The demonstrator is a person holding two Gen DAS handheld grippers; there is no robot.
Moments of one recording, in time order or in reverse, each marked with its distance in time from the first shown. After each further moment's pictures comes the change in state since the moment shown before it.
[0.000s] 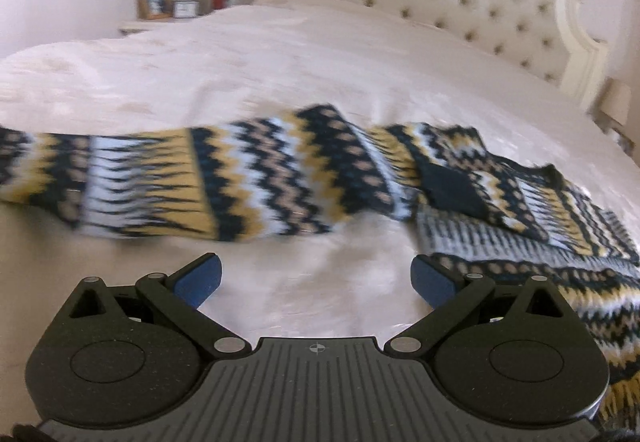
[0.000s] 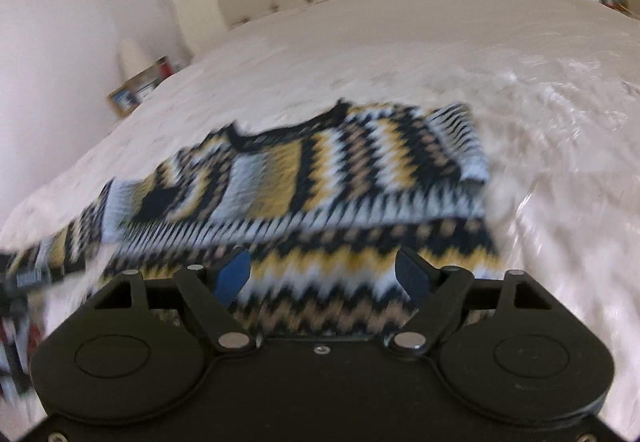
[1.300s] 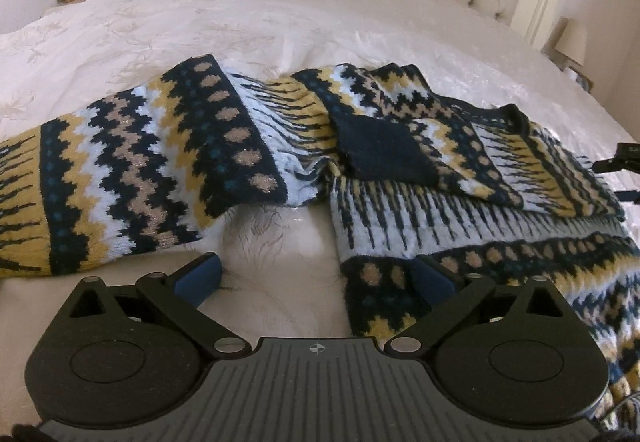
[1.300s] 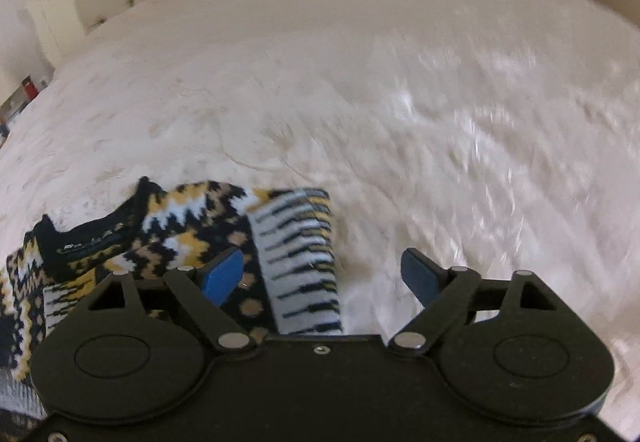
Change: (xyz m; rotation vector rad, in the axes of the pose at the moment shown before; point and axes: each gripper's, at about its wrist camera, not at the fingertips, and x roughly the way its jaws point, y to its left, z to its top) left arm 0.072 -0.056 0.002 0.131 0.148 -0.168; right arm 0.112 -0.125 0.125 0.272 0.131 -0.320
